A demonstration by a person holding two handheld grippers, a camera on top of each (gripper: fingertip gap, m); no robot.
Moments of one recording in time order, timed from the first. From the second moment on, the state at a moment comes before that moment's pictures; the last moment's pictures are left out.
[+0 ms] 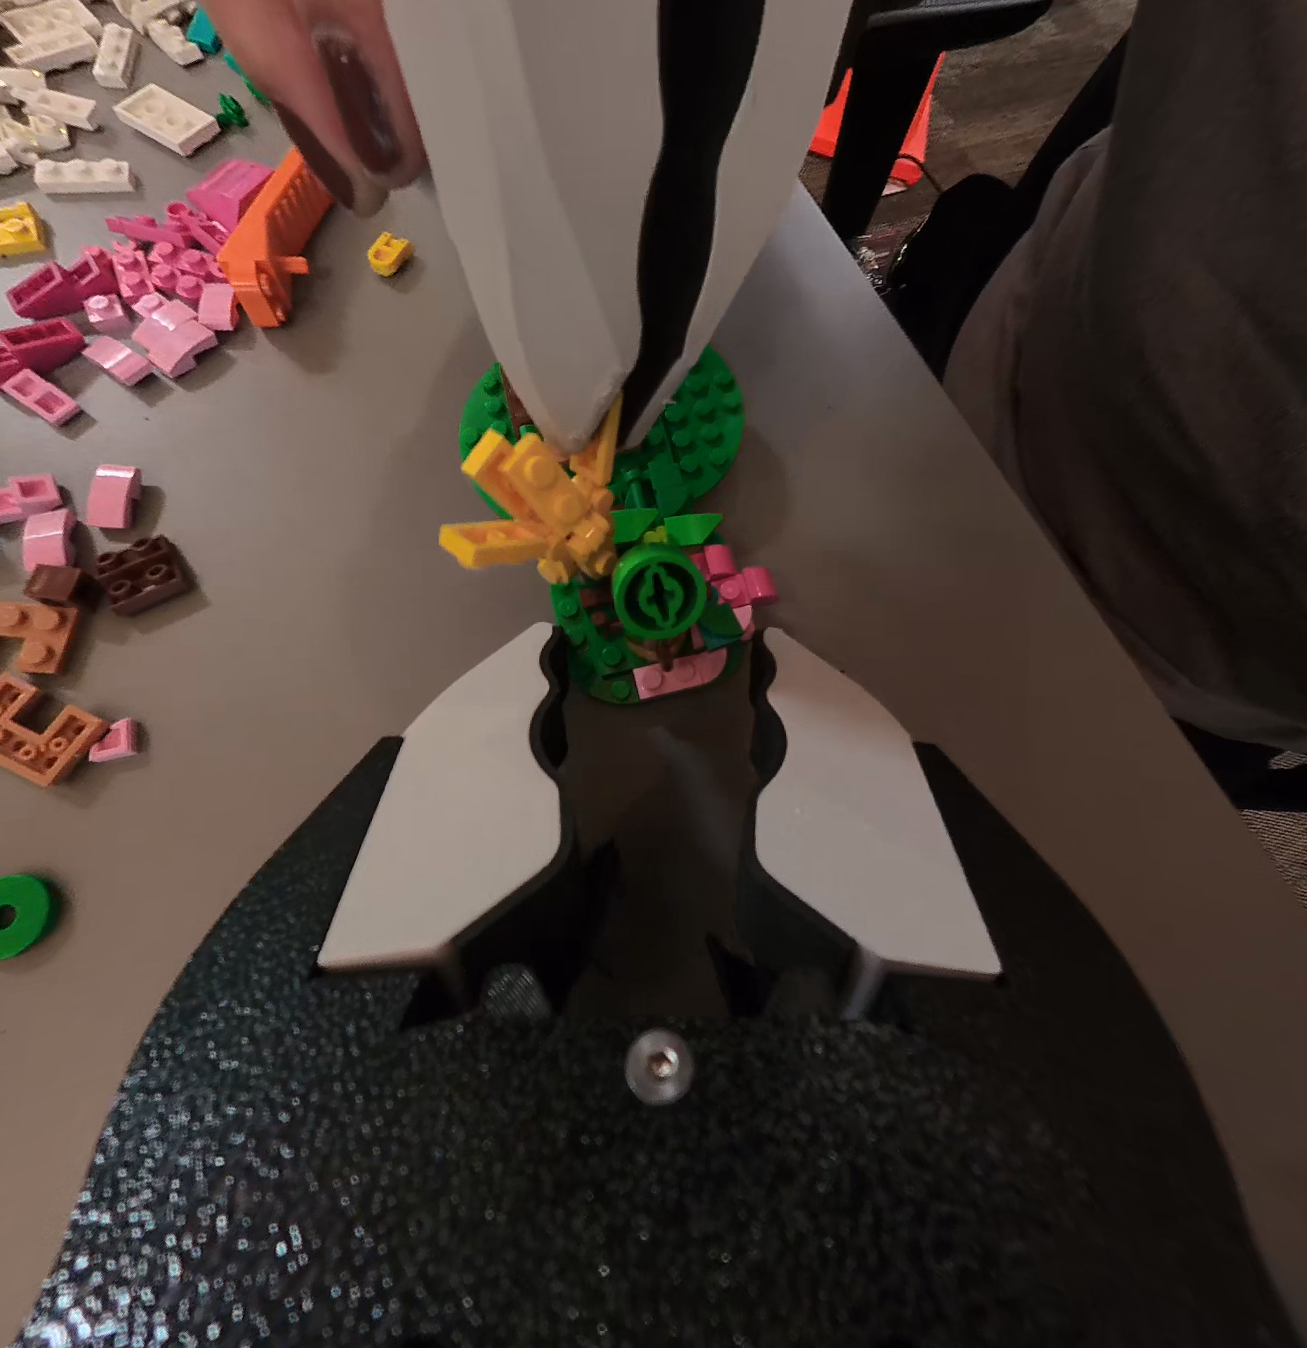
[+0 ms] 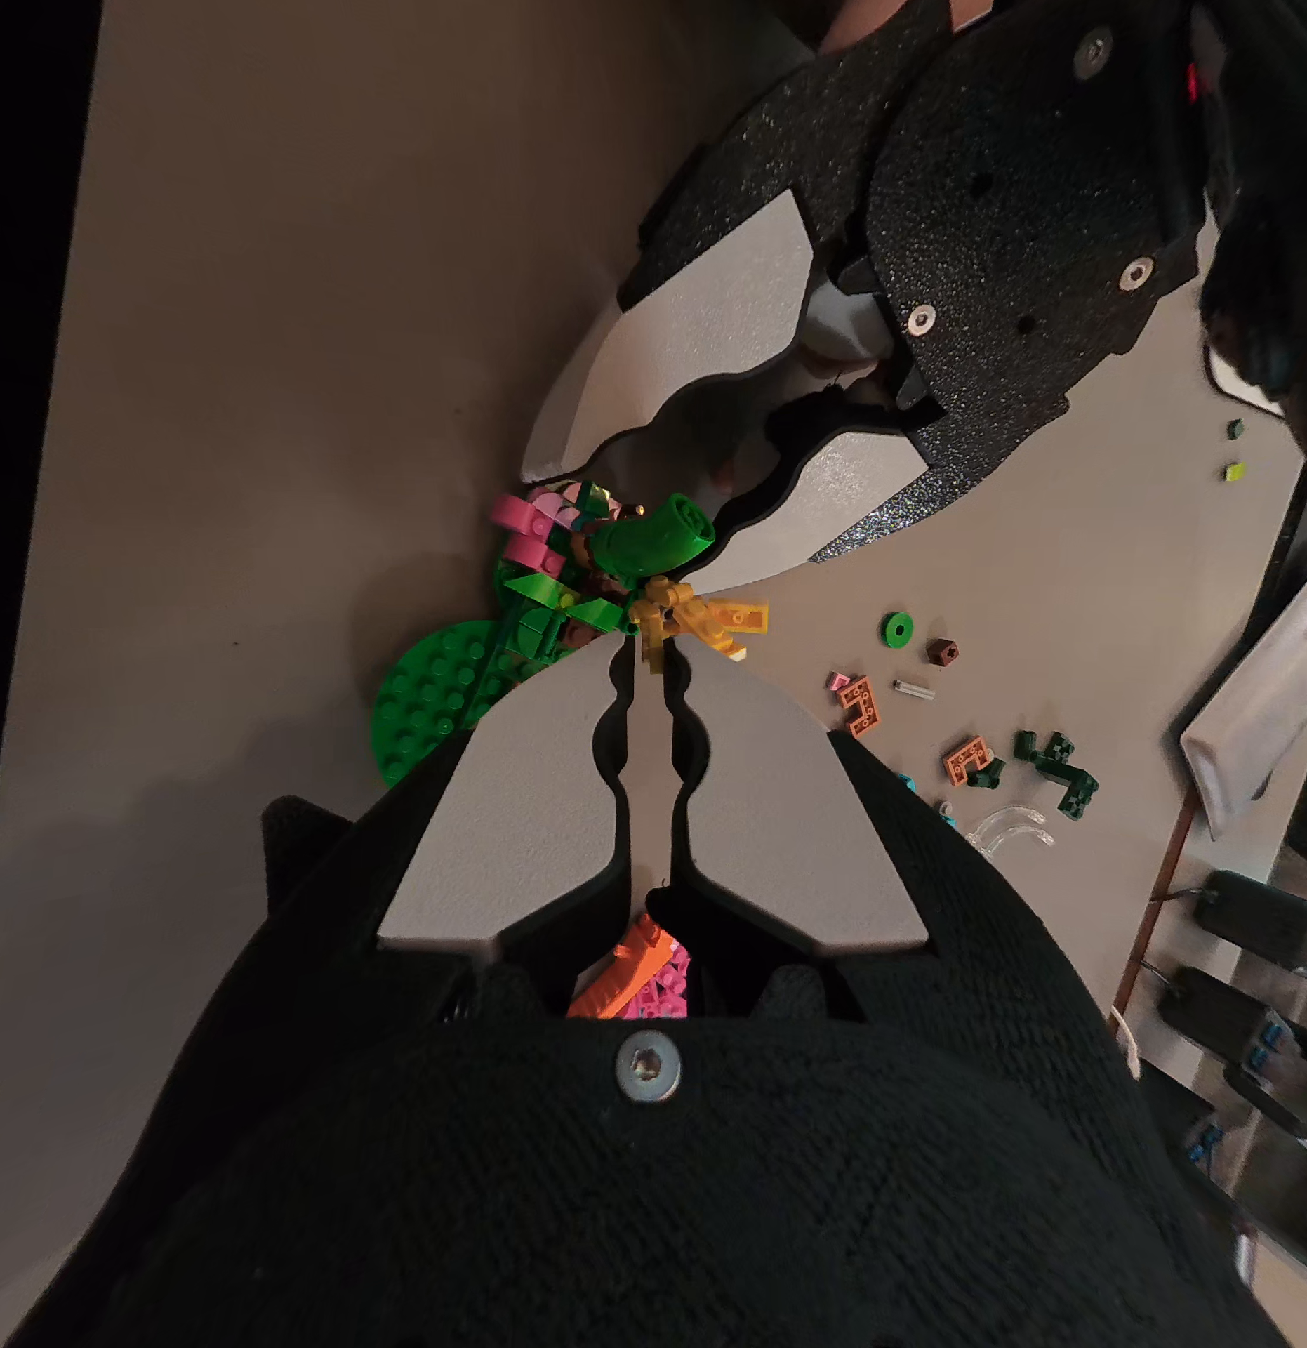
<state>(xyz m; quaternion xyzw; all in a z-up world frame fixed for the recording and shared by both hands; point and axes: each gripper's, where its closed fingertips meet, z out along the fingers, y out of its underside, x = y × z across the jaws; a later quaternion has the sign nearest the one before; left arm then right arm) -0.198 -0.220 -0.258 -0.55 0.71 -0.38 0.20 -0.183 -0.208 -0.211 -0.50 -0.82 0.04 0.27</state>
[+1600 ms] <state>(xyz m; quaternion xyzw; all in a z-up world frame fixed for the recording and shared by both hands) -0.194 -0.208 -0.262 -0.56 0.72 -0.33 0.25 -0.185 -0.196 -0.199 -0.59 -0.75 0.19 0.22</state>
